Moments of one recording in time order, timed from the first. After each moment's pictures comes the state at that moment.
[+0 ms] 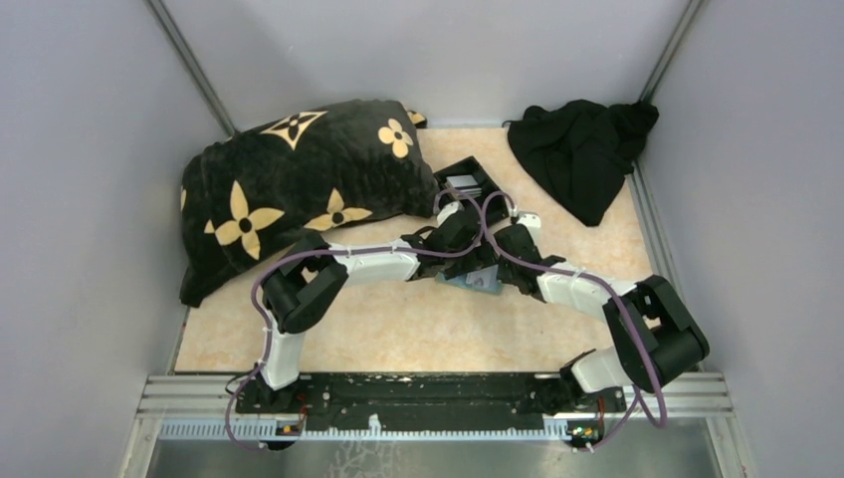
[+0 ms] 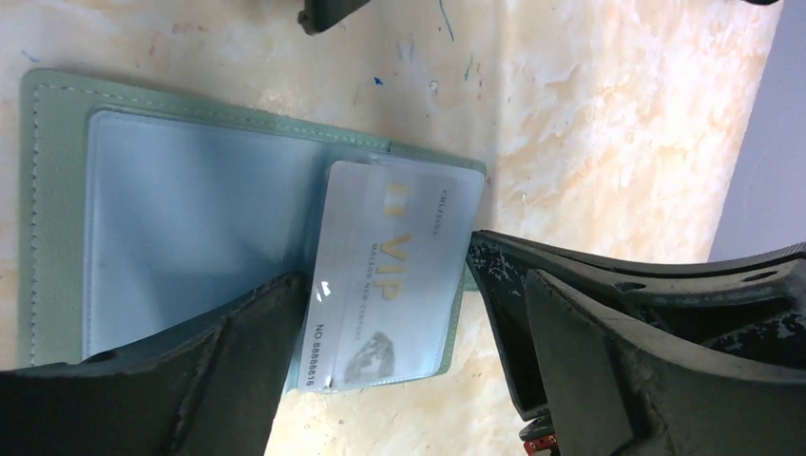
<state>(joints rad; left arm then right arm) -0.97 2.02 1.27 -0.03 -0.11 -1.08 0.53 1.40 0.59 -0.09 0.31 0.53</state>
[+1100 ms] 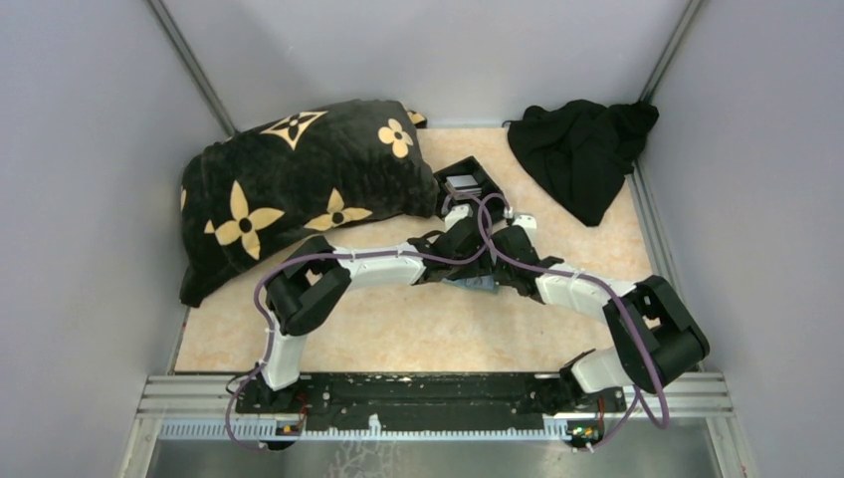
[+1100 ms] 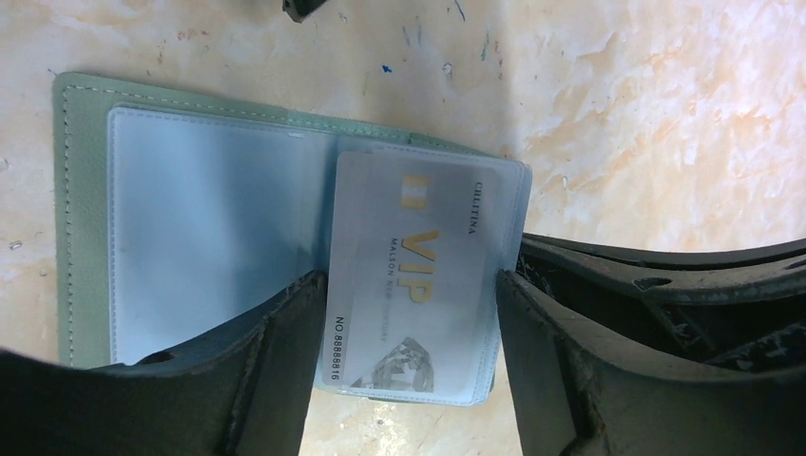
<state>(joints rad) -1.01 2.03 1.31 -0.11 -0.19 -0.95 0.55 1.39 0.58 -0.10 0.30 0.53</state>
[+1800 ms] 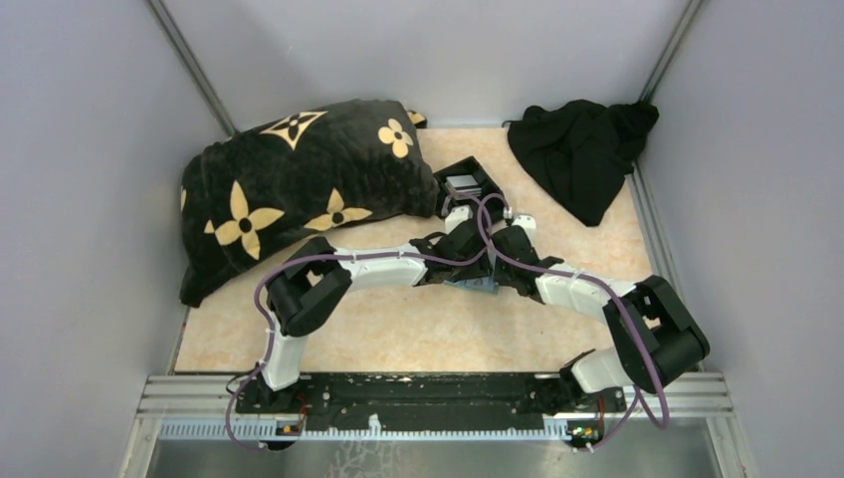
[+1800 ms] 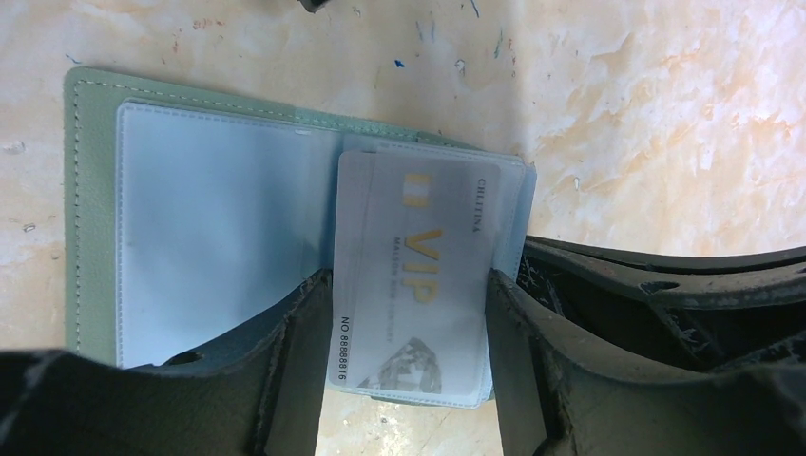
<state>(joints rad) -1.03 2.03 1.33 -0.14 -0.23 -0.95 0.55 1.39 0.58 -0.10 0.29 0.53</state>
